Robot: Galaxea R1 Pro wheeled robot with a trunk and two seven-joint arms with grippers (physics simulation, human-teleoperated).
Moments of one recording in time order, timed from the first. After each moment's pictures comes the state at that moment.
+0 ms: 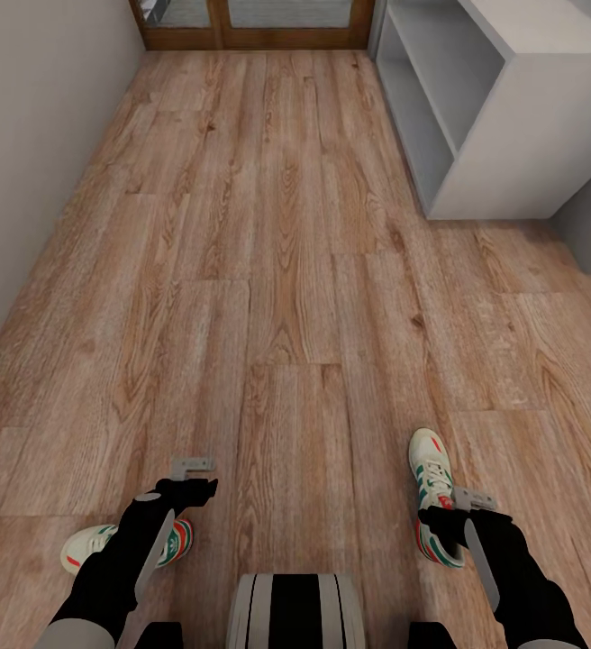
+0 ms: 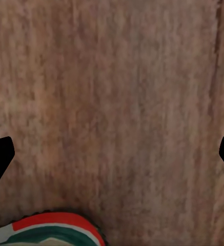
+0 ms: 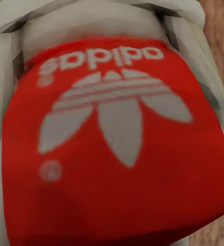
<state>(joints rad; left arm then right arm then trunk) -0.46 0.00 0.00 -1.03 0.00 0.52 -0.01 -0.41 -0.04 -0.25 -1.07 0.00 0.75 0.01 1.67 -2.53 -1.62</state>
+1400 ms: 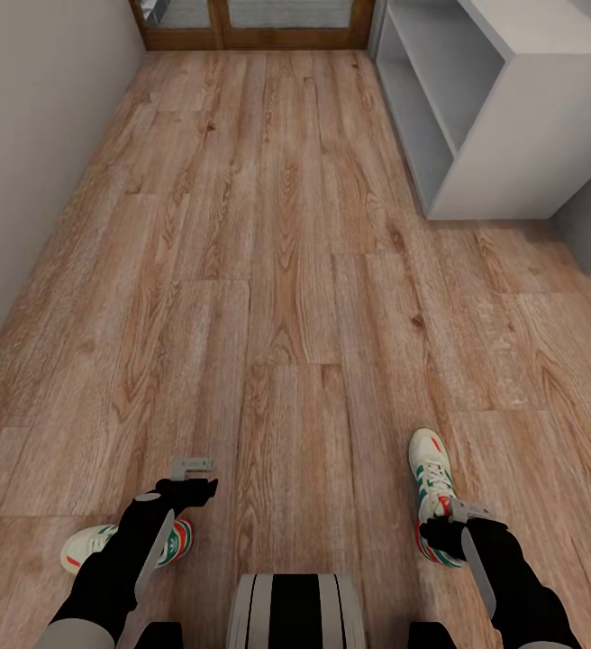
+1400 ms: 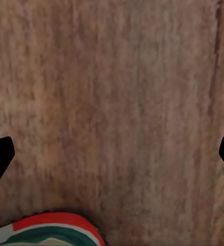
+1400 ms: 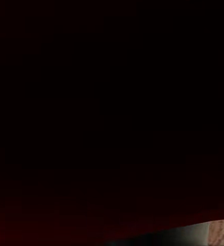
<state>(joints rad) -0.46 0.00 0.00 -1.03 0.00 0.52 -0.01 -0.41 -0.04 -0.25 -0.99 0.00 0.75 0.01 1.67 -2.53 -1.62</state>
